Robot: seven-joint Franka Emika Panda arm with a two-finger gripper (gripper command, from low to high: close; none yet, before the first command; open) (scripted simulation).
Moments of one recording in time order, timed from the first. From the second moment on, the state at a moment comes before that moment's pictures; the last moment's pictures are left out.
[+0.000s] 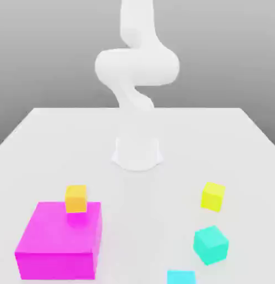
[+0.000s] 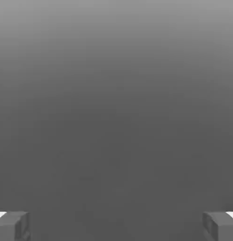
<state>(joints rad) 0.01 -0.74 0.06 -2.36 0.03 2.35 0.89</state>
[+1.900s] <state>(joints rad) 0.23 0.04 0.48 -2.93 -0.14 2.98 2.10</state>
